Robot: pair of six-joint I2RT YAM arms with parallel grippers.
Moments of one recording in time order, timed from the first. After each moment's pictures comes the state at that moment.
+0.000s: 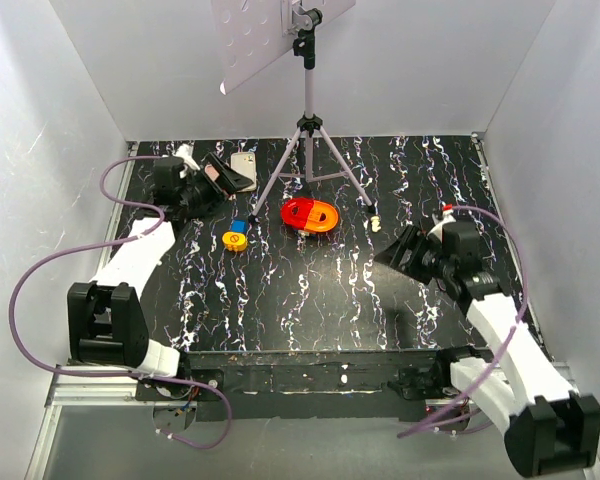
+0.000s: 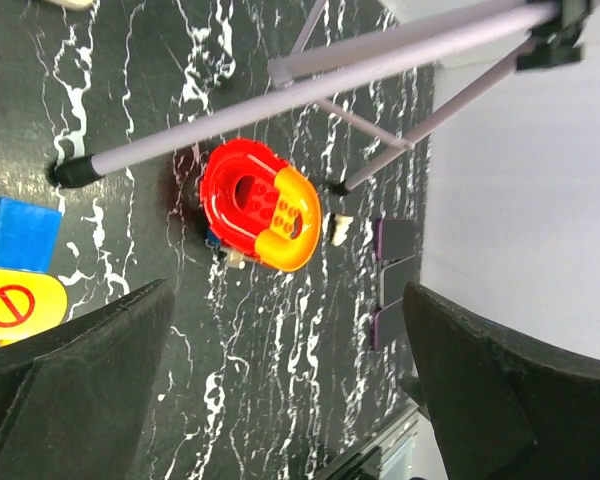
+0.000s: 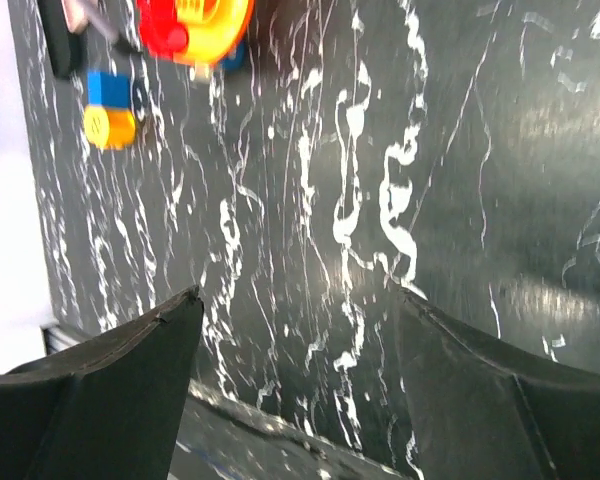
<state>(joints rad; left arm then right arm) -0.08 1.43 1.07 -0.10 0.47 -0.85 0.17 0.94 0.65 -0.37 -0.35 0.67</state>
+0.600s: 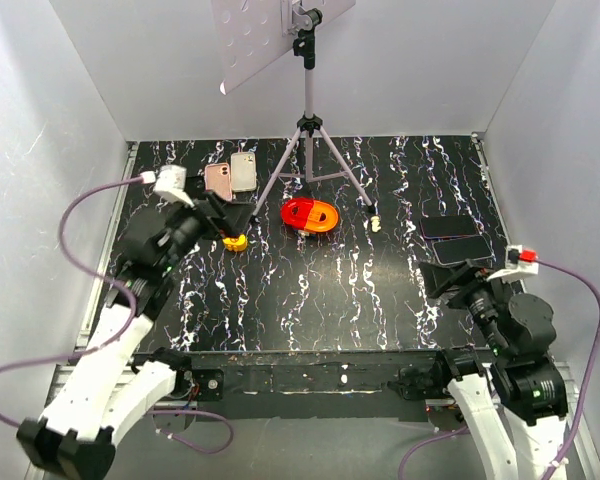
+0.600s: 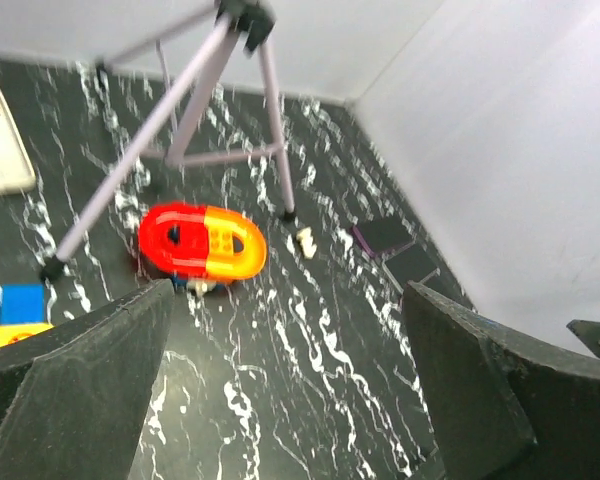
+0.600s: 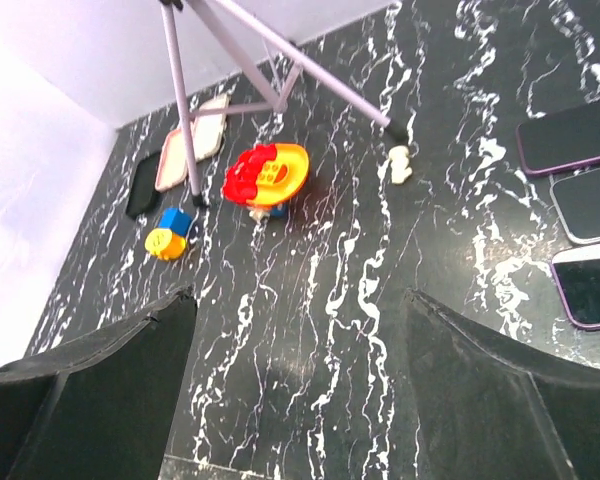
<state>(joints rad) -0.34 0.87 0.85 -0.07 0.24 -0.54 0.21 0.20 0.74 -0.72 -0.09 0.54</state>
